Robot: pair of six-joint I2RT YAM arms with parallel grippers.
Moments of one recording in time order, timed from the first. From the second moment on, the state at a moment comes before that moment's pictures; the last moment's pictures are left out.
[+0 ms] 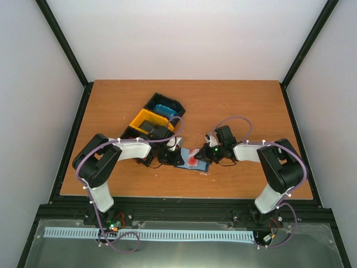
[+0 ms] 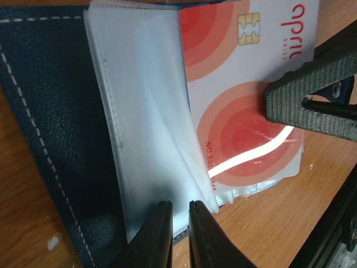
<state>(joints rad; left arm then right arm) -0.68 1.77 0.89 -0.21 0.51 -0.49 0.44 1.66 0.68 0.00 -0.68 0.68</state>
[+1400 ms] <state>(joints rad) -0.68 1.71 0.89 -0.33 0.33 -0.59 0.51 1.82 0.70 0.25 -0.78 0.79</state>
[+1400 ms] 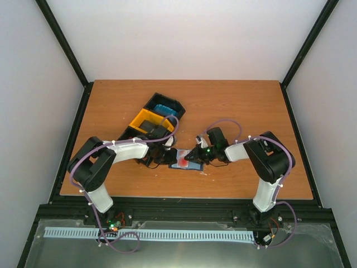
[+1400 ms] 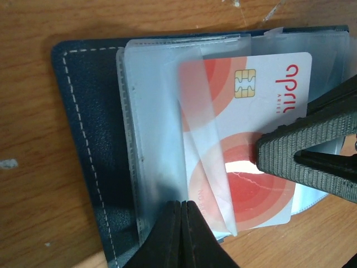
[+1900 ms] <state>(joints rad) -0.68 1.64 0.89 -0.37 0.23 -0.61 0.53 1.85 0.72 0.27 -0.79 0.81</state>
